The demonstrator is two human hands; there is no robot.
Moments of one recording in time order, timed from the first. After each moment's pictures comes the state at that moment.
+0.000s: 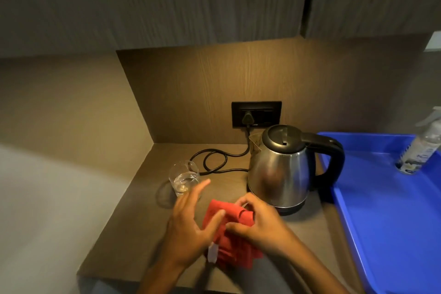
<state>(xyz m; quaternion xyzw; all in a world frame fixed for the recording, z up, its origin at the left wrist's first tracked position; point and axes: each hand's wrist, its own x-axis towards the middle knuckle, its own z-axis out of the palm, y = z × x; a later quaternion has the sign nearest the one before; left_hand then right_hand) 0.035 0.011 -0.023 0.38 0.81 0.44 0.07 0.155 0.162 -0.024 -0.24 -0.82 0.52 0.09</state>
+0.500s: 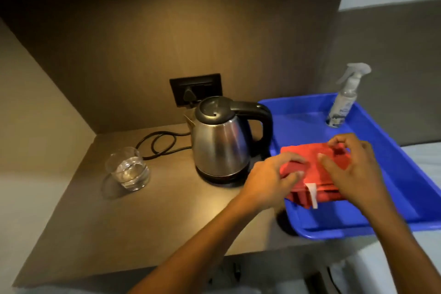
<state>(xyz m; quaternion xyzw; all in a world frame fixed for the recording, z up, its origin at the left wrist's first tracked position) 0.197 0.192 0.011 0.56 0.69 0.38 0.26 0.353 0.294 -0.001 -0.45 -0.78 0.24 0.37</state>
